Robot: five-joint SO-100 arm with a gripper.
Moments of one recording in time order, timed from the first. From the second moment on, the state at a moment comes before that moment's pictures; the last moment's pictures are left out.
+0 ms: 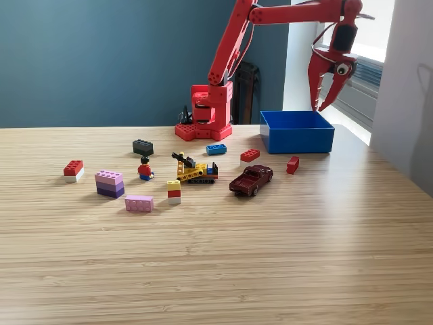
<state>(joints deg) -70.4 73.8 59.7 99.7 19.2</state>
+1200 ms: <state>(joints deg) -7.8 97.6 85.3 98.9 11.9</state>
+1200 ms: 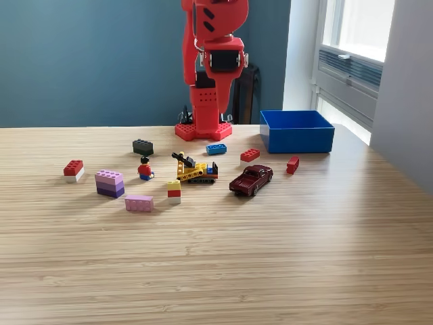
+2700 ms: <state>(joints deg) 13.4 97.6 98.1 78.5 0.1</state>
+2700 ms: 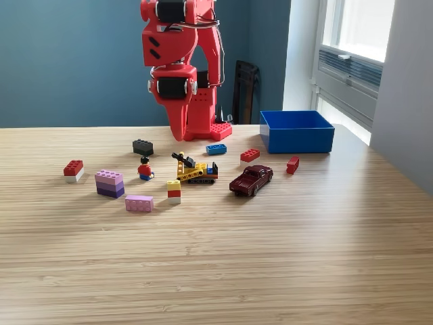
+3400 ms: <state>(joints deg) 15.9 97.6 84.8 75.8 1.1</state>
